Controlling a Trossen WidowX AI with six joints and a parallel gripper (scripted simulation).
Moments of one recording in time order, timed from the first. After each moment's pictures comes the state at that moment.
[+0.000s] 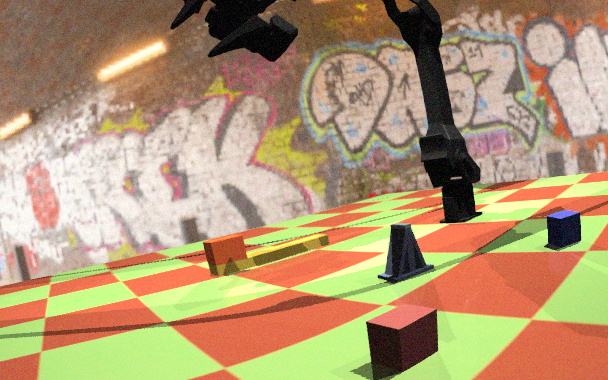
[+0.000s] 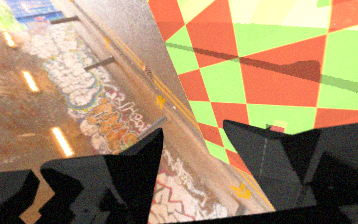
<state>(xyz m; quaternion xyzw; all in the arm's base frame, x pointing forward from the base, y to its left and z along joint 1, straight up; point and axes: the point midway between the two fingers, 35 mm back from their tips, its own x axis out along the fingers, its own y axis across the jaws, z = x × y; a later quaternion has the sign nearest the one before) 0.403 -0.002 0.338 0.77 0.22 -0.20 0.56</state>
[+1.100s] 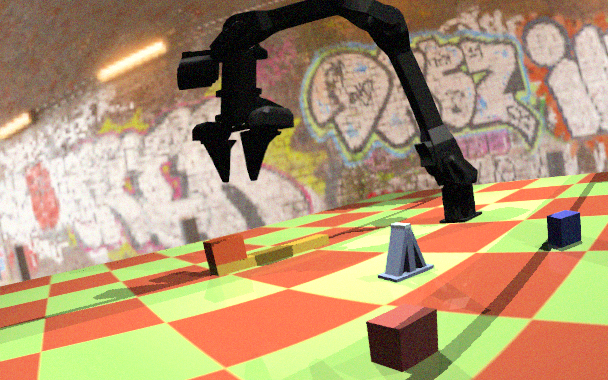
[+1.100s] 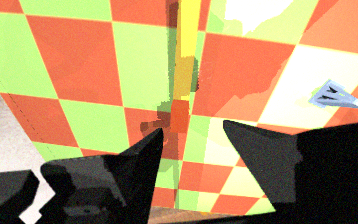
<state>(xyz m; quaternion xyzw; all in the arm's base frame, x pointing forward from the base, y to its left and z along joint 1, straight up) 0.304 -0.175 0.174 0.76 0.06 -0.64 0.11</state>
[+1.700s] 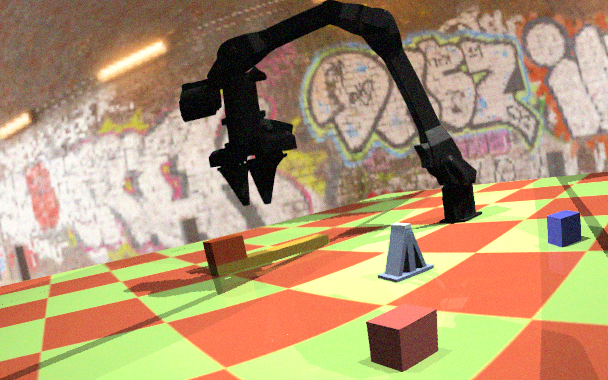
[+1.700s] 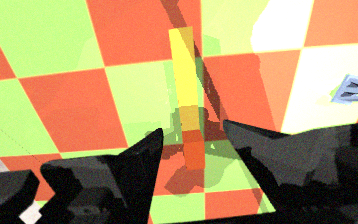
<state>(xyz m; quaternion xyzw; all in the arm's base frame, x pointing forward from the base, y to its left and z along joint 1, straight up) 0.277 -0.195 0.133 0.72 0.01 -0.69 0.02</state>
